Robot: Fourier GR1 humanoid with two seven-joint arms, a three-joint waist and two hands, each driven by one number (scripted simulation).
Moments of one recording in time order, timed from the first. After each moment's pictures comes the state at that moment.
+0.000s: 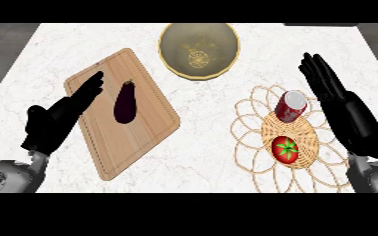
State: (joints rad) left arm -0.19 0.63 -0.35 -1.57 0.34 0.08 0.16; right arm -0.16 -0.51 0.19 -1.67 -0.33 -0.01 -0.16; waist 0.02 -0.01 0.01
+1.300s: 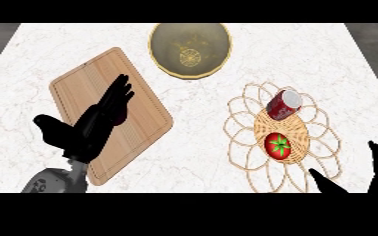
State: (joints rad) left arm -0.15 0.36 -0.35 -1.61 0.46 0.17 0.09; right arm 0.35 -0.49 0.22 -1.73 0.61 -0.75 0.59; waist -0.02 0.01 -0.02
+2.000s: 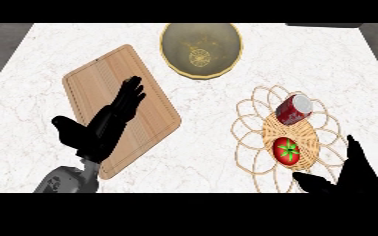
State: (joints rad) left arm -0.17 0.32 -0.39 -1.58 0.44 0.15 0.08; right arm 0.20 -0.37 0.28 -1.90 0.83 -0.29 1.20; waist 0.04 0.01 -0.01
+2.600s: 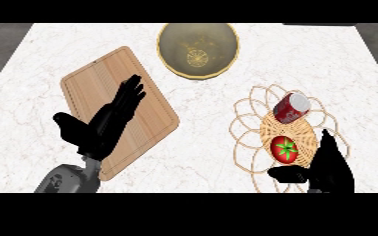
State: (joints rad) left arm -0.18 0.30 -0.37 -1.56 0.44 0.15 0.08; right arm 0.10 -0.11 0.22 -1.85 0.95 -0.05 1.25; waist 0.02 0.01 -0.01
